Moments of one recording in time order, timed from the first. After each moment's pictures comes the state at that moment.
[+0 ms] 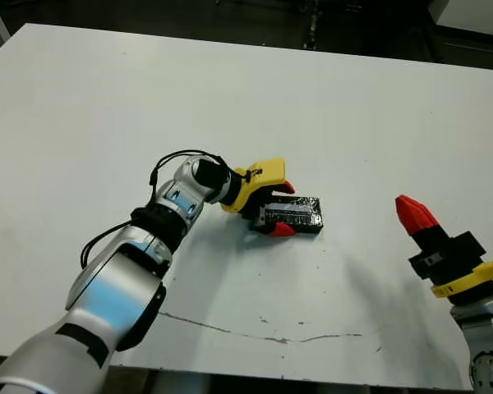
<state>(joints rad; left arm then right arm) -0.94 0.11 -0.40 0.94 0.10 -0.13 -1.11 0.15 -0.34 -0.30 -0.20 0.62 0.07 0.68</state>
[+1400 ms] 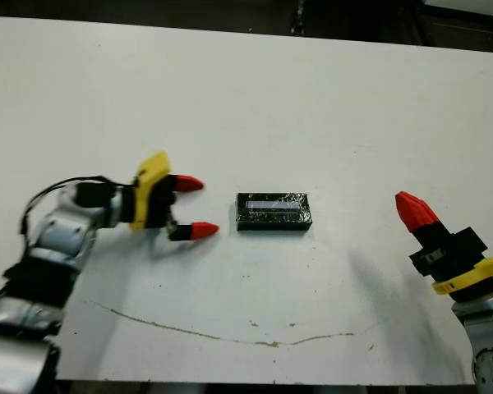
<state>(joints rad) -0.46 0.60 -0.09 0.24 -0.20 0.32 -1.16 0.14 -0.35 -0.29 -0.20 0.62 0.08 0.68</state>
